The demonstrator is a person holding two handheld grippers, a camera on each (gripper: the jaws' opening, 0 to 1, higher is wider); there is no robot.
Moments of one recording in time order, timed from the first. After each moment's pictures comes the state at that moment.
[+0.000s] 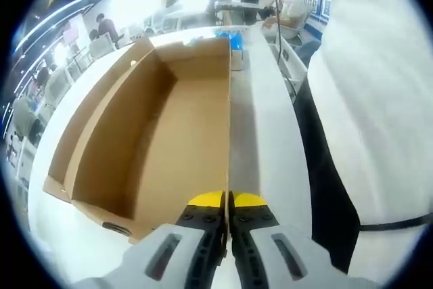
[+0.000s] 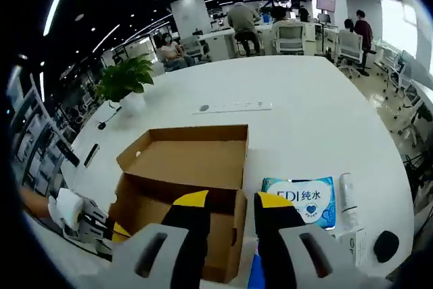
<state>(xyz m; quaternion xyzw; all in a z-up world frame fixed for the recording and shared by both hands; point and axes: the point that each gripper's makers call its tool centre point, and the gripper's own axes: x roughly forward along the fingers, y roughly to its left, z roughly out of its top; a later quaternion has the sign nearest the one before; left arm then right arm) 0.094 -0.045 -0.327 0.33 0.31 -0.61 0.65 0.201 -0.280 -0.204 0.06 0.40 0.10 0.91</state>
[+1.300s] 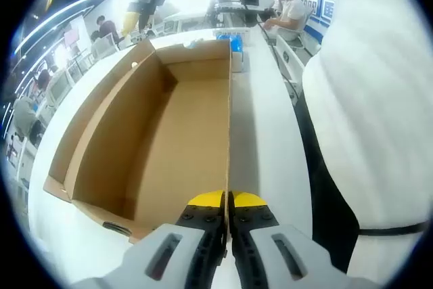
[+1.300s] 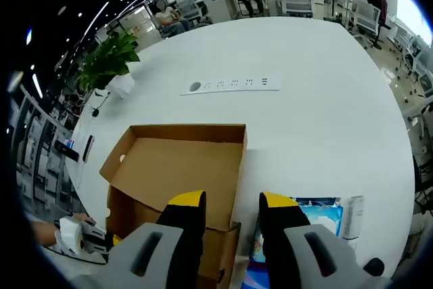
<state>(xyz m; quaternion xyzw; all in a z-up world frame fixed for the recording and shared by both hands) 0.093 -0.045 -0.328 0.32 0.30 -0.62 0.65 0.282 -0.285 -0.227 0.06 0.51 0.12 0.85</state>
